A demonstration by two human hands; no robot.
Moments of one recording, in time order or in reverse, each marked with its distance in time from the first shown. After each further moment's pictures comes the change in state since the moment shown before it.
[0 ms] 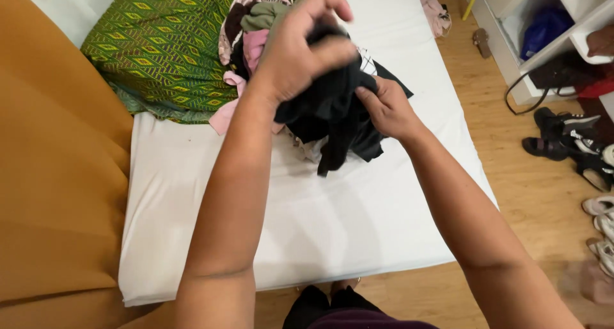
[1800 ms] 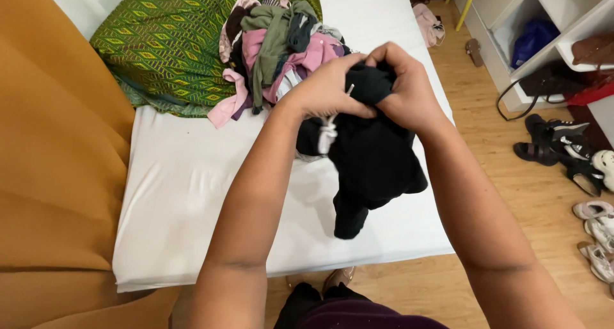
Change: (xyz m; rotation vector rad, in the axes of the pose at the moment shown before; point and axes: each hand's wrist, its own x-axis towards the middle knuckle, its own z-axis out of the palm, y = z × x) left_hand -0.030 -0.014 0.090 -0.078 -0.318 -0.309; right_hand -0.046 -0.104 -0.032 -0.065 0.086 -0.179
